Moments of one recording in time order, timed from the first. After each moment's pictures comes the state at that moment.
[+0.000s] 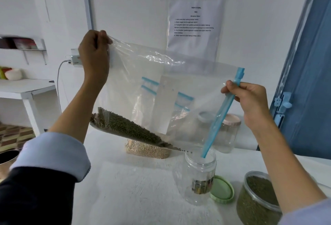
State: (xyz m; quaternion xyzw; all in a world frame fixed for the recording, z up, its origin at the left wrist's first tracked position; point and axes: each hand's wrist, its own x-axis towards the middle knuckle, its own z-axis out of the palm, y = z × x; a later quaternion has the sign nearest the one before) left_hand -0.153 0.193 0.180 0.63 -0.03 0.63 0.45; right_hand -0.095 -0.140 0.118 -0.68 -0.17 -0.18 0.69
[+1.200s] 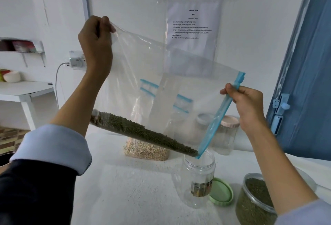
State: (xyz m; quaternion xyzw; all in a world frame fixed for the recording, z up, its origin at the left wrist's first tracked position) left_hand -0.152 0.173 0.206 0.62 -0.08 0.67 0.41; right_hand -0.090 -0.137 0.112 -0.67 -0.12 -0.20 0.70
